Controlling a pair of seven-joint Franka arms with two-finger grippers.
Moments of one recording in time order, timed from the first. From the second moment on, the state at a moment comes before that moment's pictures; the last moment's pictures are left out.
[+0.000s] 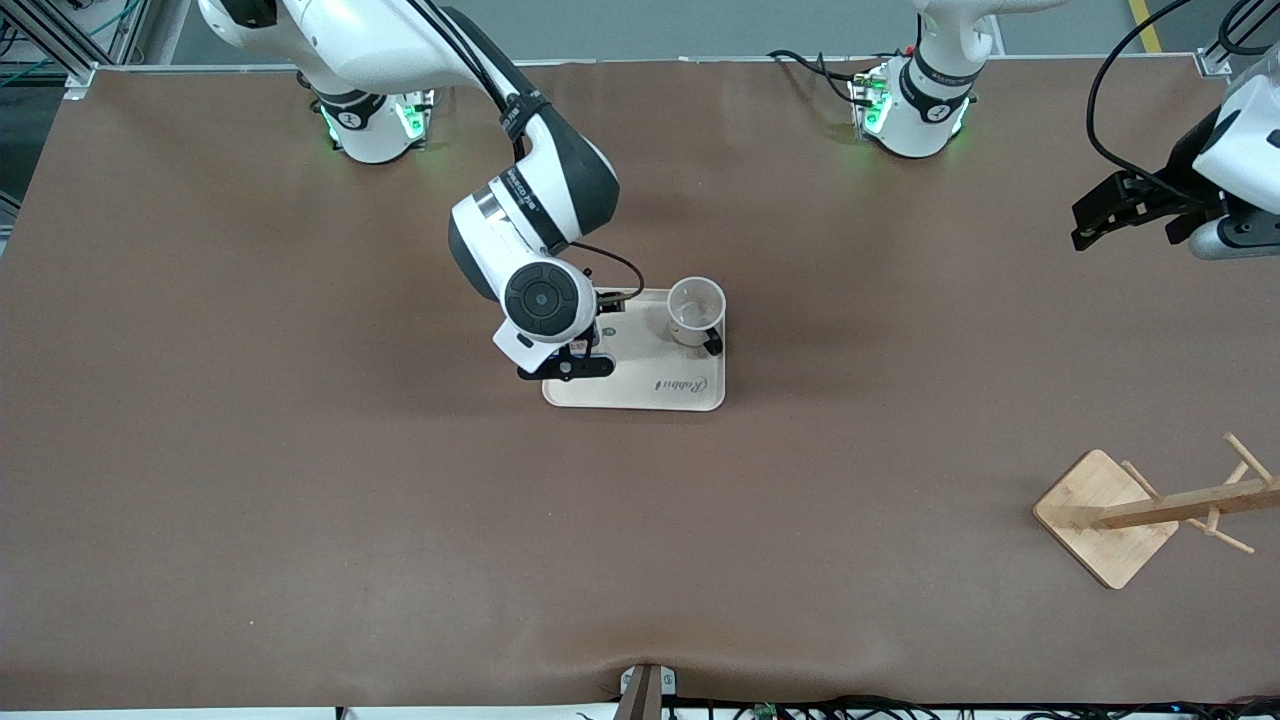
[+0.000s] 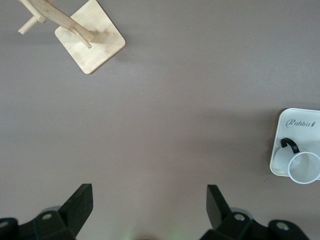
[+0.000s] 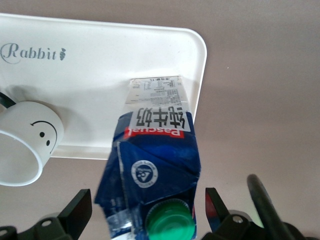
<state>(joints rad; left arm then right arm) 0.05 -0.05 -0.15 -1.57 0.02 1.51 -0.15 0.70 0.63 -0.07 -1.35 0.26 1.62 0.53</state>
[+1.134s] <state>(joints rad) 0.06 -0.06 -0.15 -1.57 0.02 1.49 -0.15 0.43 0.51 -0.11 -1.09 0.25 1.41 0.53</state>
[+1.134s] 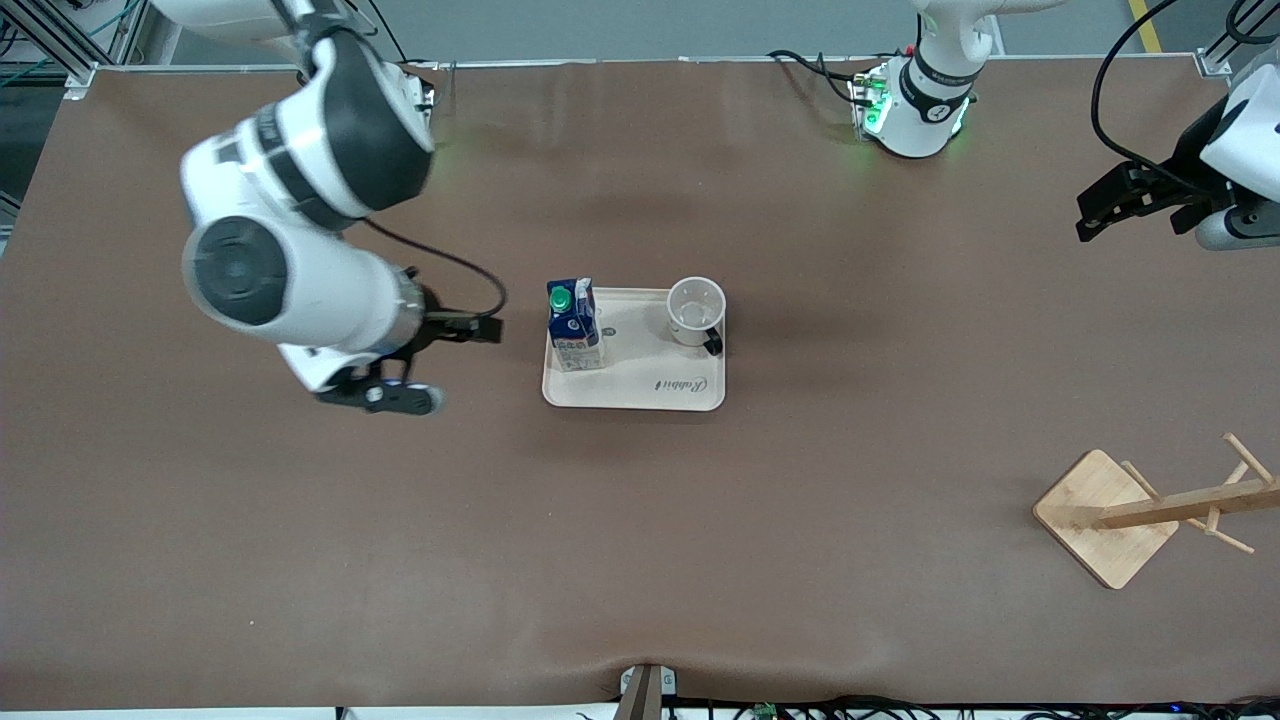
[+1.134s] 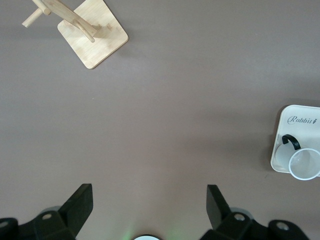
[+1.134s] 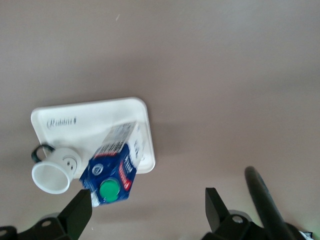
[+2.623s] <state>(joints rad) 0.06 -0.06 -0.14 -1.57 0.02 1.49 -0.15 0.21 0.03 -0.13 -1.66 -0.03 1.64 0.19</state>
